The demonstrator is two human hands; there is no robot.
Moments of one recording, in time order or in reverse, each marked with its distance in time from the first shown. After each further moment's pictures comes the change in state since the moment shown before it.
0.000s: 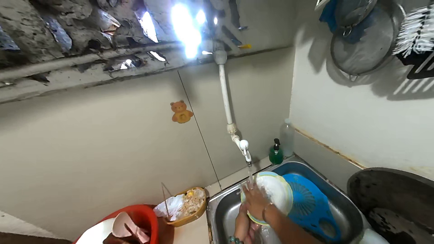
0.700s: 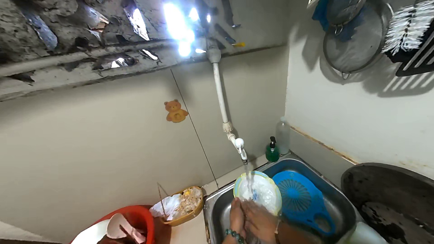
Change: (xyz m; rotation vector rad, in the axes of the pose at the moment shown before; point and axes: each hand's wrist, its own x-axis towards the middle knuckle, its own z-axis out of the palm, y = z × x) left_hand 0.022 -0.003 -0.009 0.219 0.049 0.194; right_hand -0.046 0.022 0.036 0.057 -0.101 -0.246
